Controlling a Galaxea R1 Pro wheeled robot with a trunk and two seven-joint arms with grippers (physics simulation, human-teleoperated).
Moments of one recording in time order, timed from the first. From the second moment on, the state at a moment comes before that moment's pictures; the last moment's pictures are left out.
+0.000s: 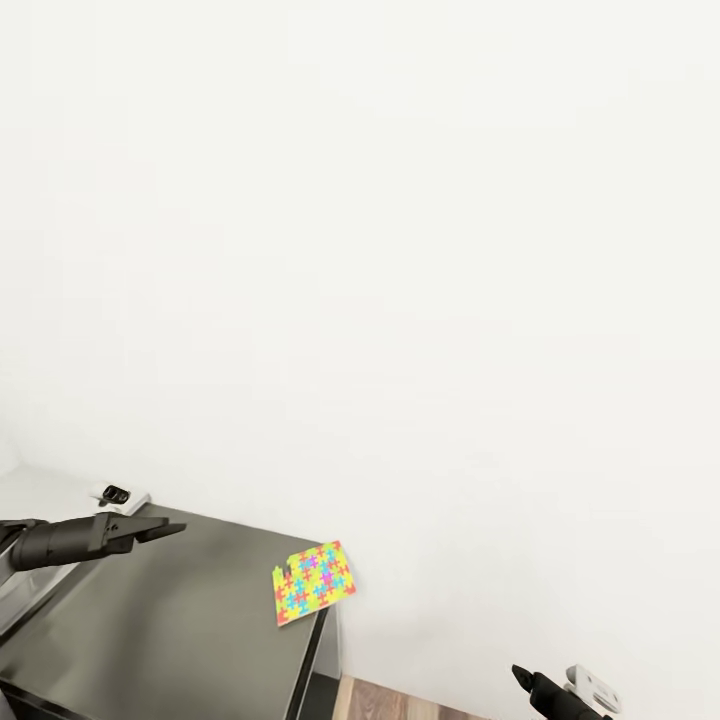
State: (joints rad) left arm -0.64 0.70 -0.36 -0.78 0.72 0.72 -1.57; right arm -0.26 -0.14 -0.26 -0.55 -0.41 0.21 0.22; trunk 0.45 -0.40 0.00
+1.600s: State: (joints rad) left arm -0.64 0.65 -0.36 -0.79 0.72 0.72 -1.57; right arm -0.27 -0.16 -0.28 -0.39 -0.43 0.22 0.36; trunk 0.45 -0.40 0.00
